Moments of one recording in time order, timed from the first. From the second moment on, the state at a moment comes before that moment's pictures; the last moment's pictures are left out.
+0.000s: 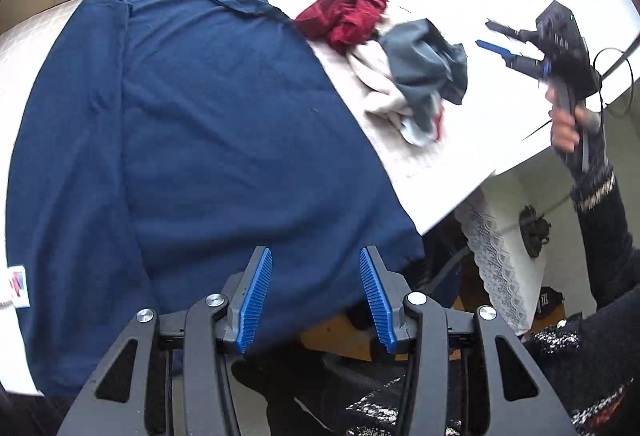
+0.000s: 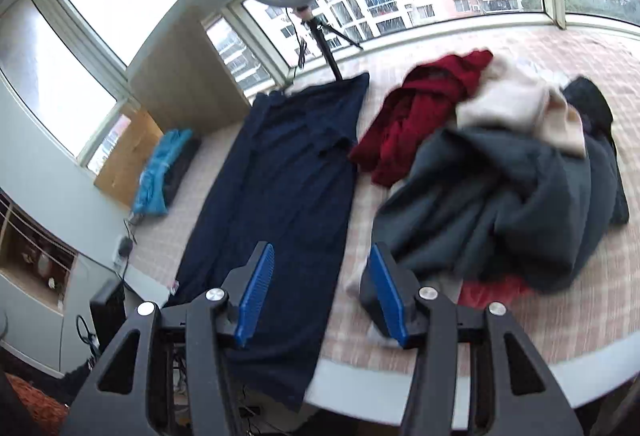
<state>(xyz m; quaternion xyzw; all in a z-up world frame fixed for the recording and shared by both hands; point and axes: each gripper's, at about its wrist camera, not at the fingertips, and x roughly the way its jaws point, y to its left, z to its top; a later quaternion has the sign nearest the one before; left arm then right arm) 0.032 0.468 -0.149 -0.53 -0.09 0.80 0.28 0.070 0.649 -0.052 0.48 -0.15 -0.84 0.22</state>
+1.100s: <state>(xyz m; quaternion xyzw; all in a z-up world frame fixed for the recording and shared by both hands) 0.045 0.596 -0.150 -0.46 -0.02 0.83 0.32 -0.122 0.578 -0.095 0.51 -0.08 -0.83 0.22</state>
